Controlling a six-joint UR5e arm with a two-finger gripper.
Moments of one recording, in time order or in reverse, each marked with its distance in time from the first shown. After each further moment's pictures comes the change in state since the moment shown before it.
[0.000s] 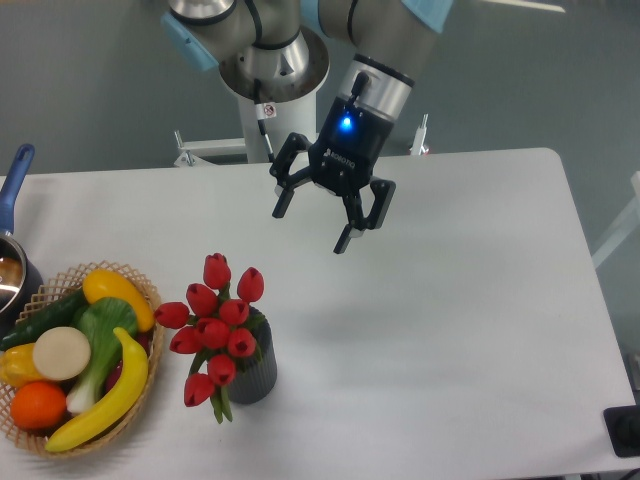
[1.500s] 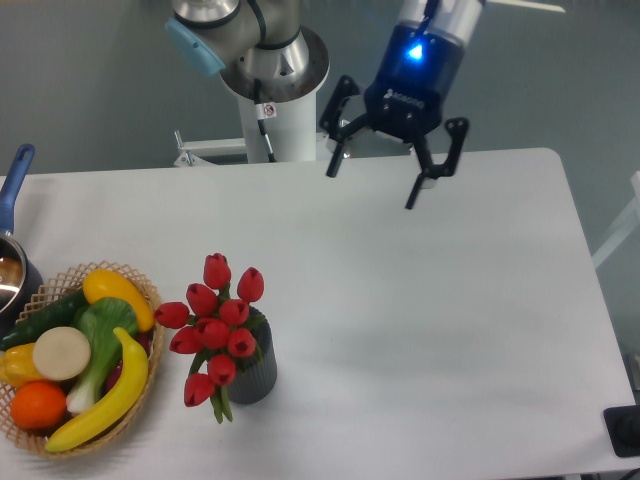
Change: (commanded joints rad) arm 0.081 0.066 0.219 -0.212 -0.006 -0.101
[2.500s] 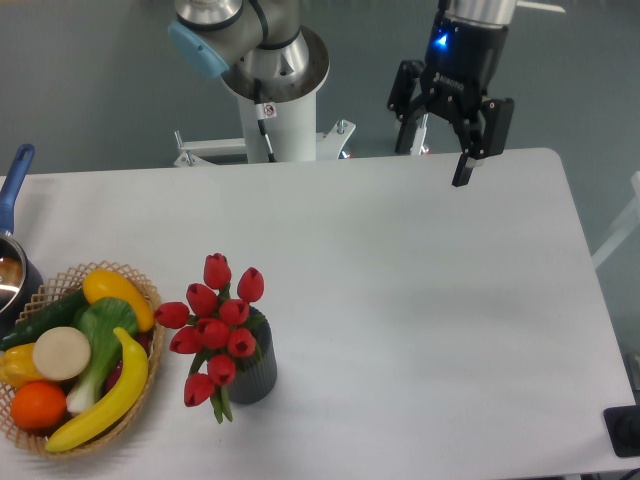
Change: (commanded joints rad) arm 0.103 0.001 0.071 -0.184 0.221 0.464
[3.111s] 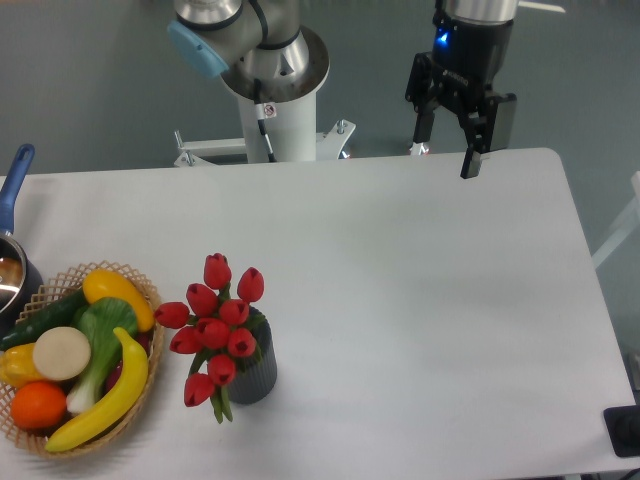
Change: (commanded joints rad) arm -0.005 -0.011 0.075 -0.092 0.228 0.323
